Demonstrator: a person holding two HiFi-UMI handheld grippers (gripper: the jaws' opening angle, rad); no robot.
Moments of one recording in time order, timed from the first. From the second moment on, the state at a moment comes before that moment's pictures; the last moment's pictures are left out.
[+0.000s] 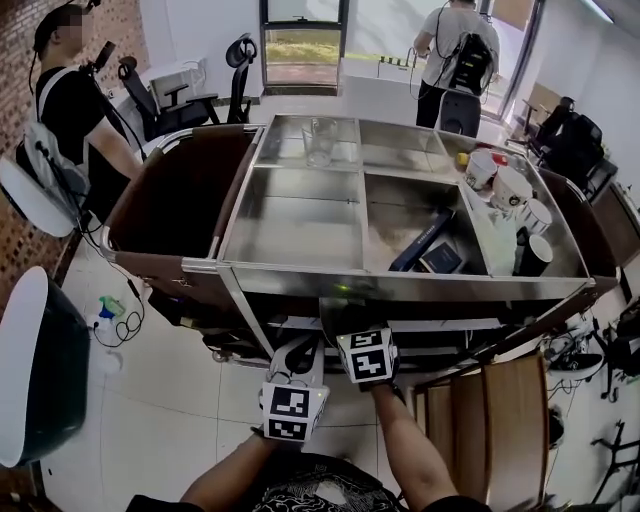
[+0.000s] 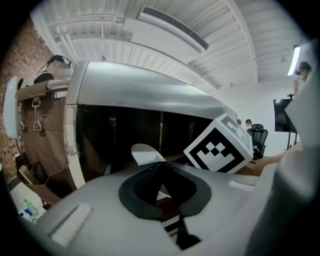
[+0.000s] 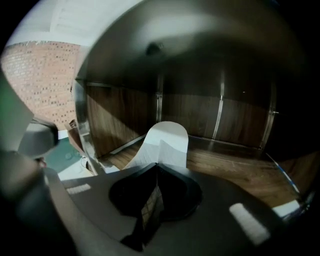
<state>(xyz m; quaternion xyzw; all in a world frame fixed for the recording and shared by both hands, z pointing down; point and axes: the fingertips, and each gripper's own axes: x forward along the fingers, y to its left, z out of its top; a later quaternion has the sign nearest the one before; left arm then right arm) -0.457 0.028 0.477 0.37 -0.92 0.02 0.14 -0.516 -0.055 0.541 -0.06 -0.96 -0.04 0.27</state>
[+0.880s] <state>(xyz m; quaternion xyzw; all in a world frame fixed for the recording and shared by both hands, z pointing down) -0.372 -0.027 0.485 0.38 -0.92 0.03 0.13 -0.369 -0.085 0.518 -0.03 -0.97 -0.02 0.25</state>
